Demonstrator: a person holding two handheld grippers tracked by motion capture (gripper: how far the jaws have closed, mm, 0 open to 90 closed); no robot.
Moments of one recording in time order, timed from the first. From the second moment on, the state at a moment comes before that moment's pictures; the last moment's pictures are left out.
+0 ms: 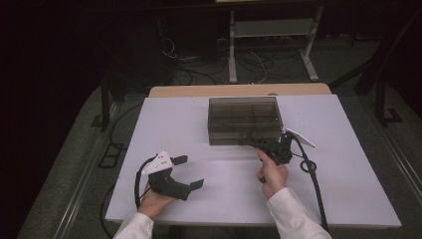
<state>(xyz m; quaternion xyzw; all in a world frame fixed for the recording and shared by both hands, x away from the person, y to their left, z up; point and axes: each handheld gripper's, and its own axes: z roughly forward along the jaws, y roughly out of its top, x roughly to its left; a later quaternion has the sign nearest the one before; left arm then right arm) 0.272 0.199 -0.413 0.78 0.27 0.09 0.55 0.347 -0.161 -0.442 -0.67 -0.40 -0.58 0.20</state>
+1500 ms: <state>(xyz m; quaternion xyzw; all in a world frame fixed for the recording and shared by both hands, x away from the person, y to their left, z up) 0.272 0.199 -0.413 0.78 0.27 0.09 0.55 0.329 -0.171 -0.428 -0.65 -0.50 -0.56 0.12</state>
